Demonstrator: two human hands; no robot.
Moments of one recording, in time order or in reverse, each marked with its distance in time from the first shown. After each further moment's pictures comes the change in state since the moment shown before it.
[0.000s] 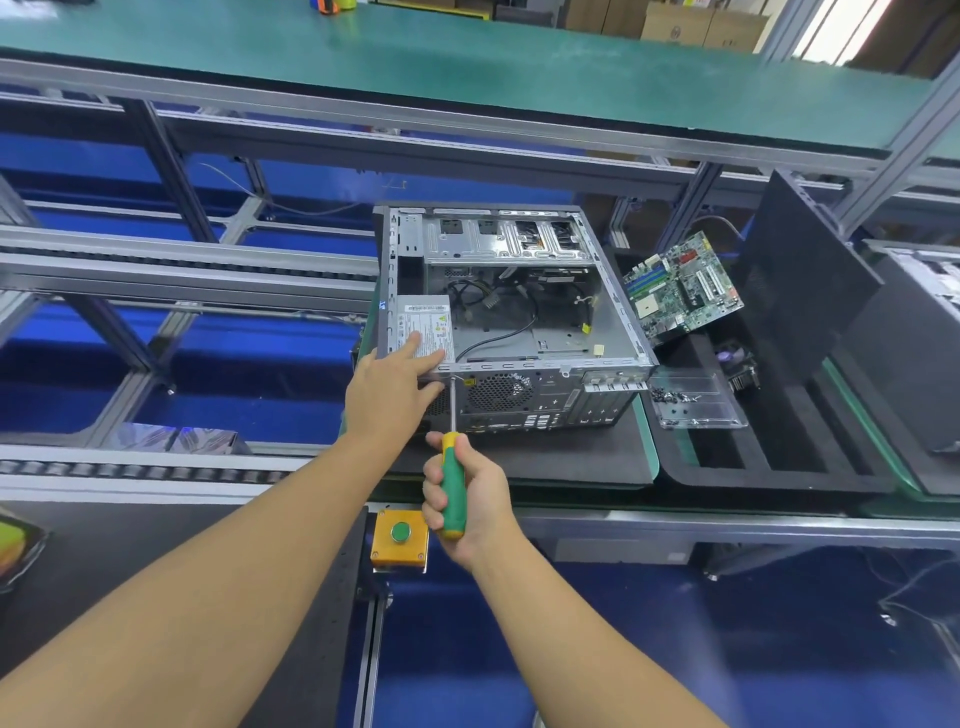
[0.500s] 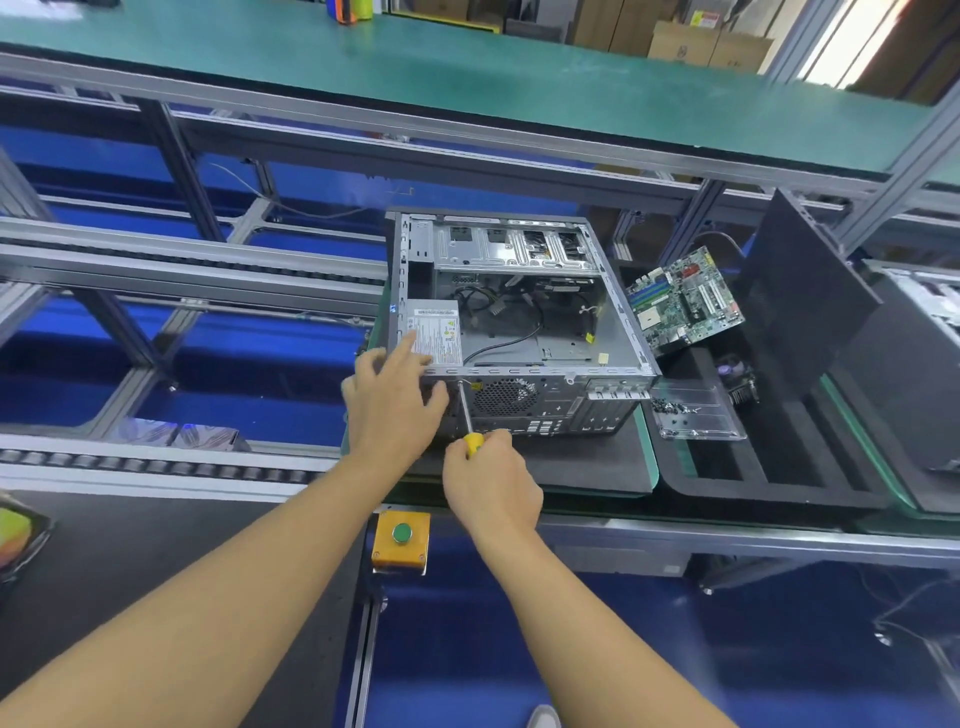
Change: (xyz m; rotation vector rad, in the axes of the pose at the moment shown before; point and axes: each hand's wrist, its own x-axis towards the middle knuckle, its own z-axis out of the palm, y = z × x) left_hand -0.028 0.010 -0.017 -0.119 0.121 -0.045; right_hand -0.014 -0.016 0.020 -1.578 0.651 -0.391
